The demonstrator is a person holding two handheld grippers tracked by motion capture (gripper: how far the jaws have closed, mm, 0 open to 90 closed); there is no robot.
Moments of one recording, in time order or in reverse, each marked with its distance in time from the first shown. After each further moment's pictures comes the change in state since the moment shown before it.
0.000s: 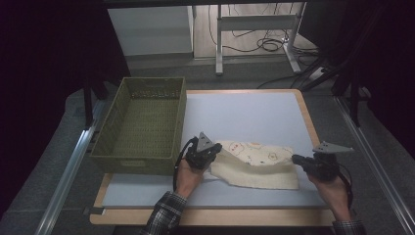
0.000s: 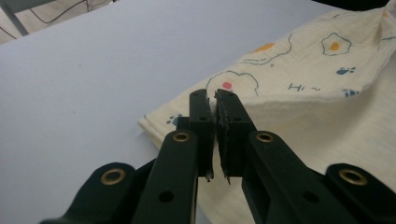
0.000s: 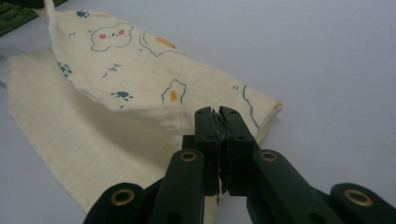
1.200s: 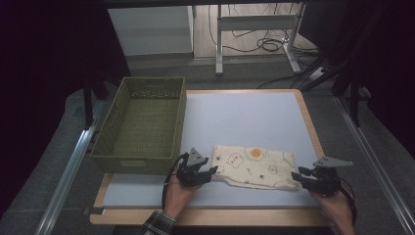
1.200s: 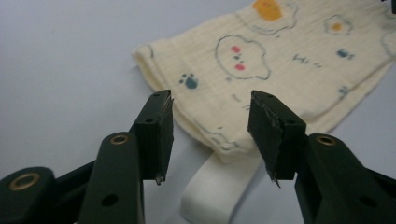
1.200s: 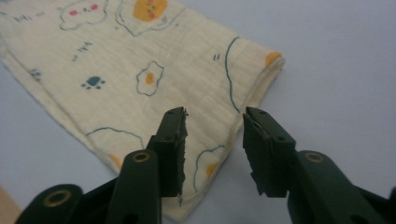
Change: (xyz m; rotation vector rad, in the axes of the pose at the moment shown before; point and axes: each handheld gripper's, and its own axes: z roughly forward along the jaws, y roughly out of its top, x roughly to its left) left arm -0.012 -0.036 -0.025 0.104 -0.024 -0.105; right arm 0.009 -0.036 -0.003 0.081 -0.017 0.019
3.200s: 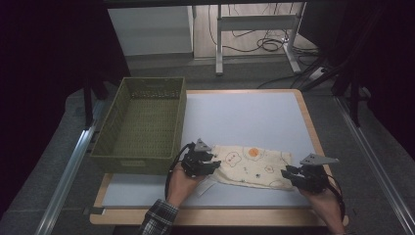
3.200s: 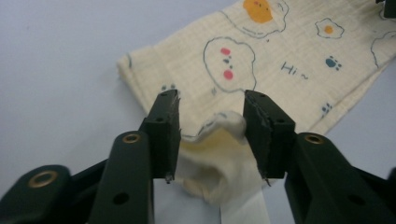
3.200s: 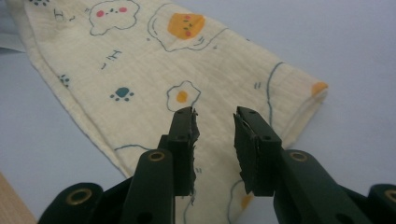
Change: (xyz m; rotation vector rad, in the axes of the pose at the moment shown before) left arm 0.007 0.030 0.003 0.119 -0.056 -0.018; right arm 0.026 0.018 0.012 -0.006 0.038 -0.061
